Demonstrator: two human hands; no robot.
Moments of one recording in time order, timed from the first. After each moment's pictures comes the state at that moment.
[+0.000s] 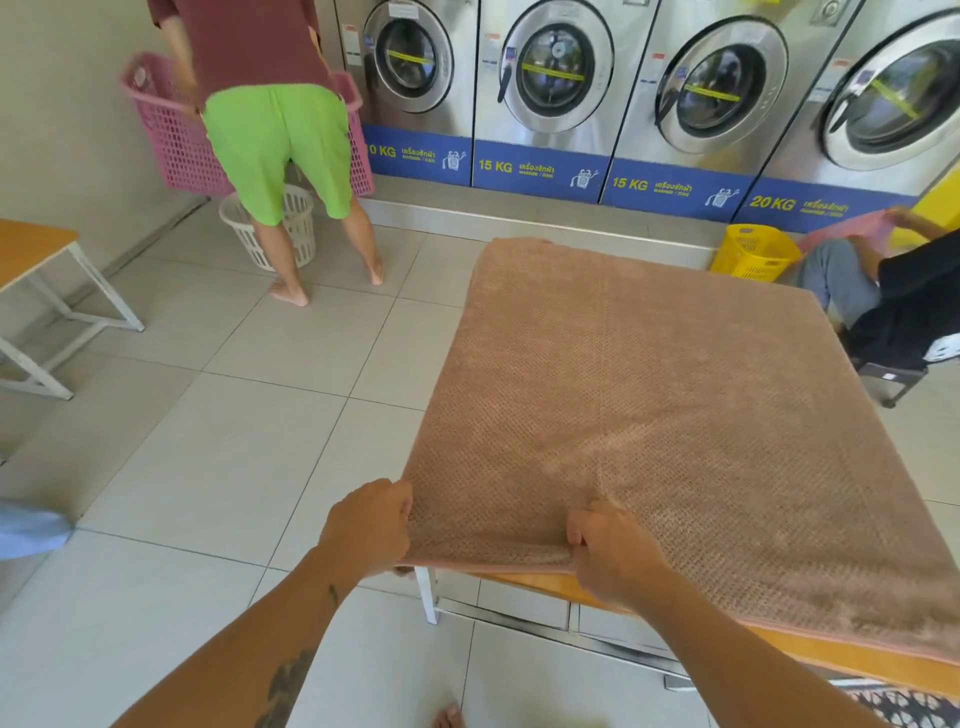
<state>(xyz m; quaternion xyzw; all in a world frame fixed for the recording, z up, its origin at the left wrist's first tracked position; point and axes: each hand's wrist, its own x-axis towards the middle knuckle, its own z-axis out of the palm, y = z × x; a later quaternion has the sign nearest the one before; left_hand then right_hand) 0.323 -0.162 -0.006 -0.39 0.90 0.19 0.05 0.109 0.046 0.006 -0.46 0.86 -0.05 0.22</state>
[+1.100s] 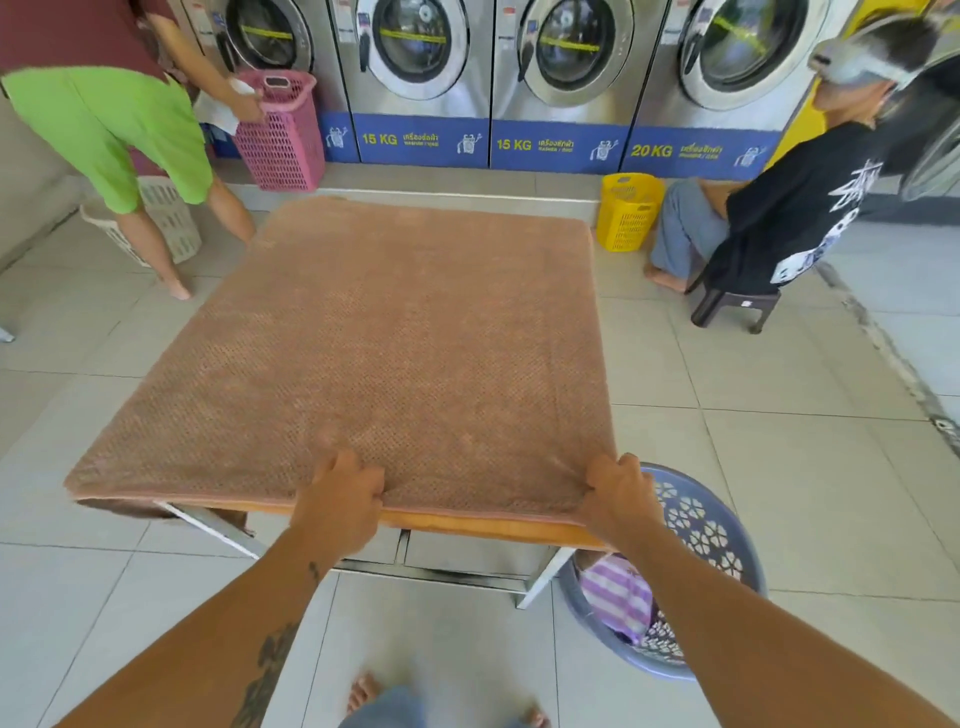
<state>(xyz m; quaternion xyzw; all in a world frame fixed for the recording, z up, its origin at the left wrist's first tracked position) 0.101 0.138 -0.016 -0.36 0.92 0.15 0.08 -0.134 0.373 -0.001 -0.25 0.94 -0.07 0.22</state>
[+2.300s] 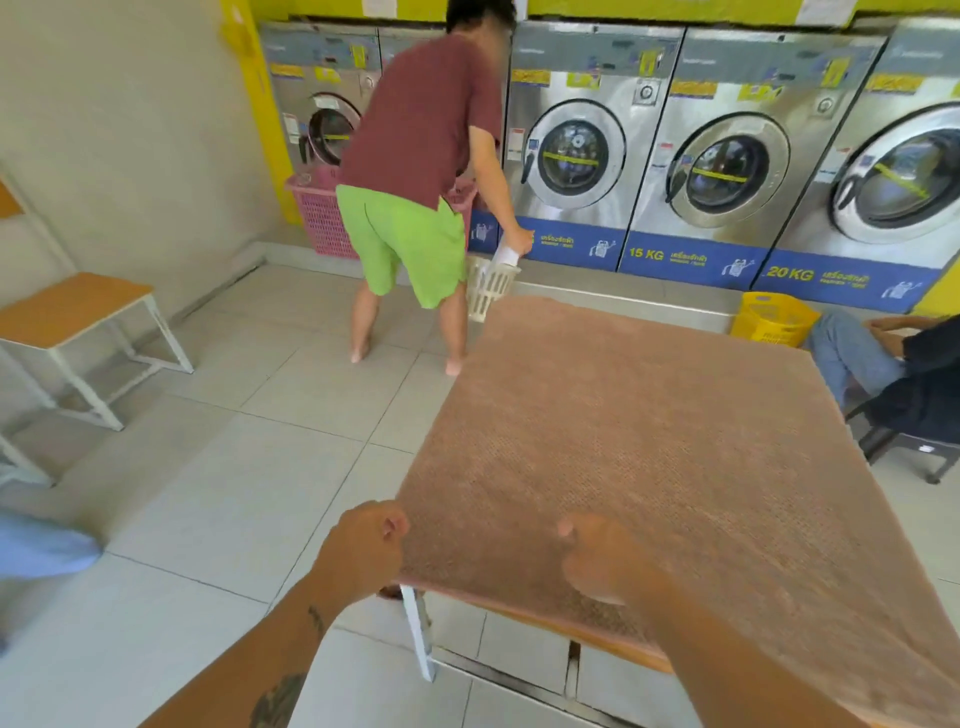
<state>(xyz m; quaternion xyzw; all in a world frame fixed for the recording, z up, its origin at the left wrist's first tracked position) 0.324 -0.110 0.029 -0.48 0.81 0.32 -0.07 0.078 0.056 0.042 -0.43 0.84 -0.09 0.31</state>
